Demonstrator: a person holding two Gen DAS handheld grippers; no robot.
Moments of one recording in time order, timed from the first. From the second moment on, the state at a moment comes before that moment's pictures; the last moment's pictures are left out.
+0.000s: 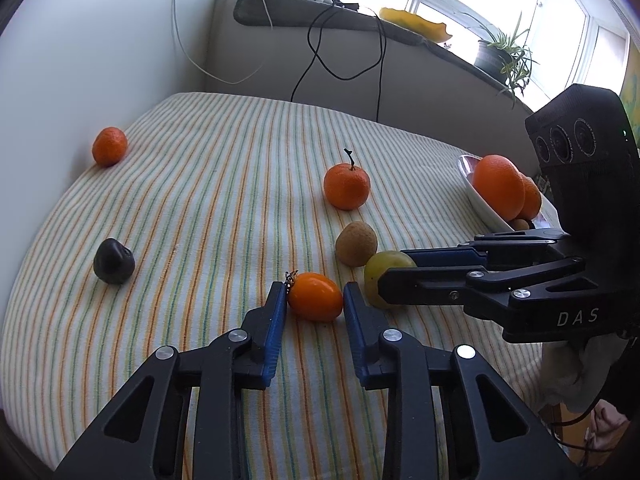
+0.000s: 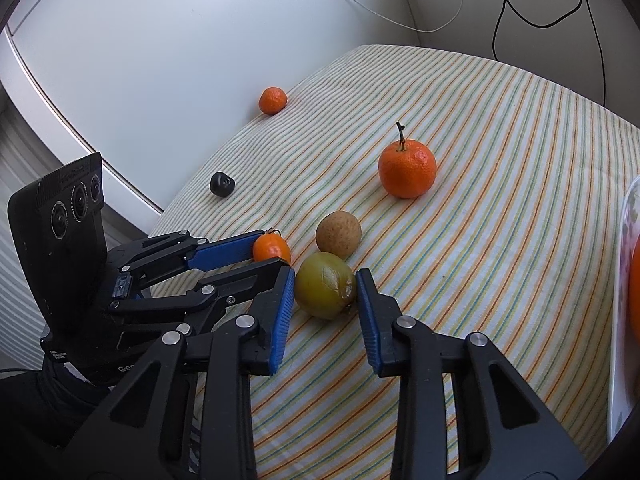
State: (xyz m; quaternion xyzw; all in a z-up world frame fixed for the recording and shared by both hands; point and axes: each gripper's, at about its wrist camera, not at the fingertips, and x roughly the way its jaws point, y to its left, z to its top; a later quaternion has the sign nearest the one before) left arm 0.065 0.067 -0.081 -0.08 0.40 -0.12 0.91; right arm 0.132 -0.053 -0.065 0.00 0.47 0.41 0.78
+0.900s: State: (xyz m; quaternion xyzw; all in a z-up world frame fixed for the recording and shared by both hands) left arm 0.060 0.049 -0.061 -0.07 0.38 -0.14 0.91; right arm 0.114 -0.106 -0.039 0.01 0.45 0.38 0.81
